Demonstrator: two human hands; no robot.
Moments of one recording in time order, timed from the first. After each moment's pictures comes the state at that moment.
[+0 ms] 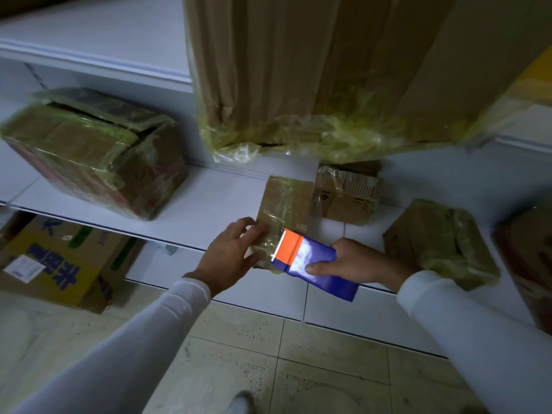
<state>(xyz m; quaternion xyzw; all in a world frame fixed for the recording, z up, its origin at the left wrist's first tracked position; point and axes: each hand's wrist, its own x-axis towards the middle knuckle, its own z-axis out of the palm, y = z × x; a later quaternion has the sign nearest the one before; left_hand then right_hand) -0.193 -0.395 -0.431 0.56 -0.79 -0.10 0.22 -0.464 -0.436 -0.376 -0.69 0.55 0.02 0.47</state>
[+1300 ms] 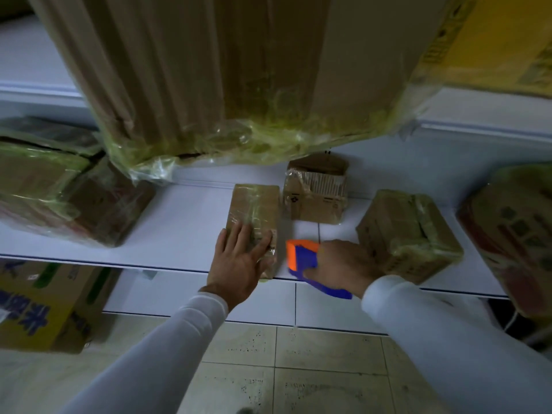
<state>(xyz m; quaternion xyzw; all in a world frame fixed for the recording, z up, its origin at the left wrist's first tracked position) -0.259 -0.403 -0.431 0.59 -0.81 0.03 0.07 -0.486 -0.424 -0.398 -0.77 0.62 0.07 0.14</state>
